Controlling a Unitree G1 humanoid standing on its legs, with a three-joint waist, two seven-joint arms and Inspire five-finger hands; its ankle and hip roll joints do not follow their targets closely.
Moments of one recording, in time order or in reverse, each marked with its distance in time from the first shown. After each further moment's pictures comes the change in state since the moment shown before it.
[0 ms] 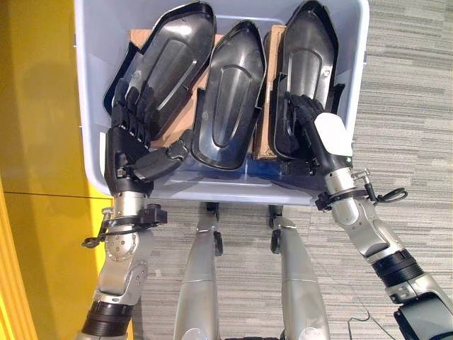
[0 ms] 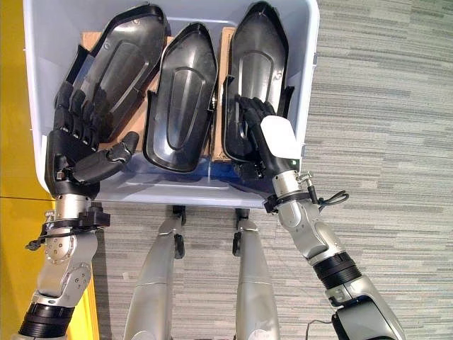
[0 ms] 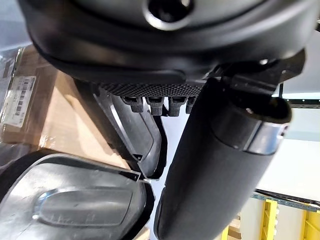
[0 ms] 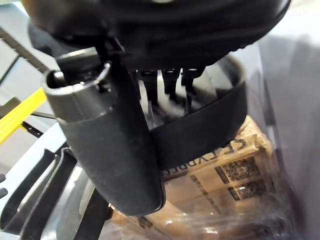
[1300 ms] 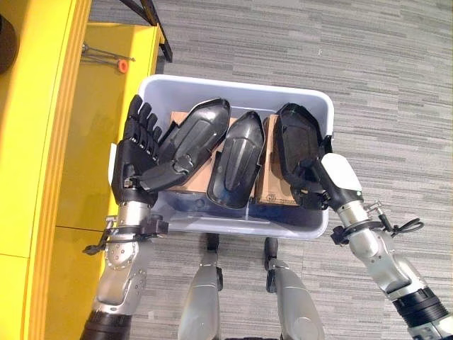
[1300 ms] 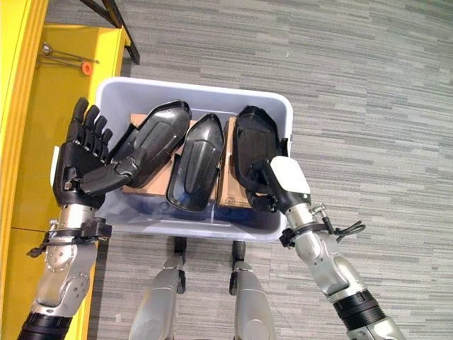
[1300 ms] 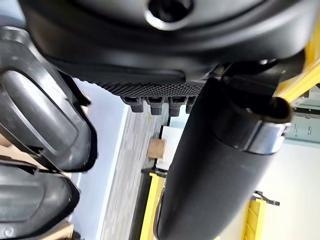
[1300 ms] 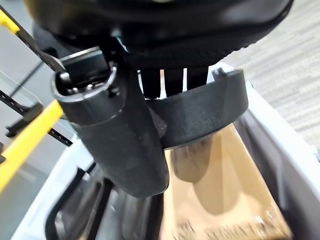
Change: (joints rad) left arm 0.064 0.003 -0.007 0.008 -0.029 0.033 -0.092; right arm 0.308 -0.075 -0.113 -0.211 0.062 0.010 0.177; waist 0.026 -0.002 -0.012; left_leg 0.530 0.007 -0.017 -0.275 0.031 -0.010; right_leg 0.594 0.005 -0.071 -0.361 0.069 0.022
